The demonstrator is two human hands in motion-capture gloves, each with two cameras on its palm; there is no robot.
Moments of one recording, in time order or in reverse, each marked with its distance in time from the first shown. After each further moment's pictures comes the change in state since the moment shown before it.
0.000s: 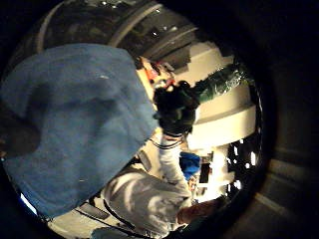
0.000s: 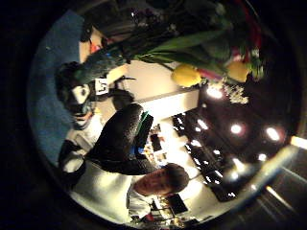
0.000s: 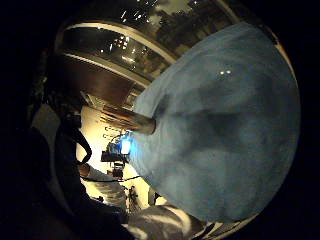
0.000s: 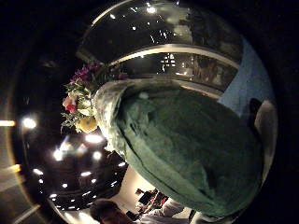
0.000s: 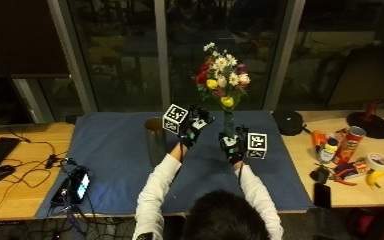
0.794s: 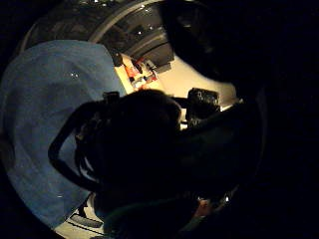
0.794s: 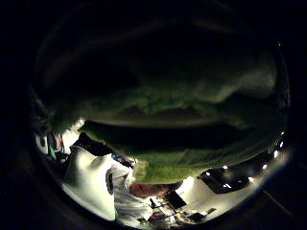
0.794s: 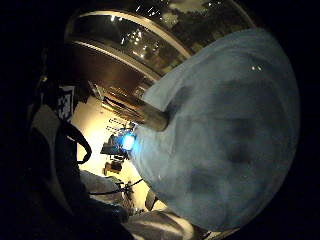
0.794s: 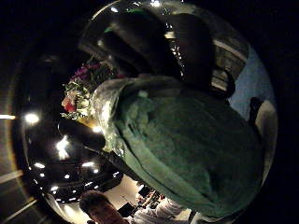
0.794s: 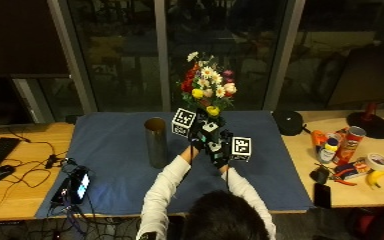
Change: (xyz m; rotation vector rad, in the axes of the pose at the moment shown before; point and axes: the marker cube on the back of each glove) left arm 0.007 -0.012 0.048 0.009 0.150 0.052; right arm -0.019 0.039 0.072 -0.050 -0.040 -0.166
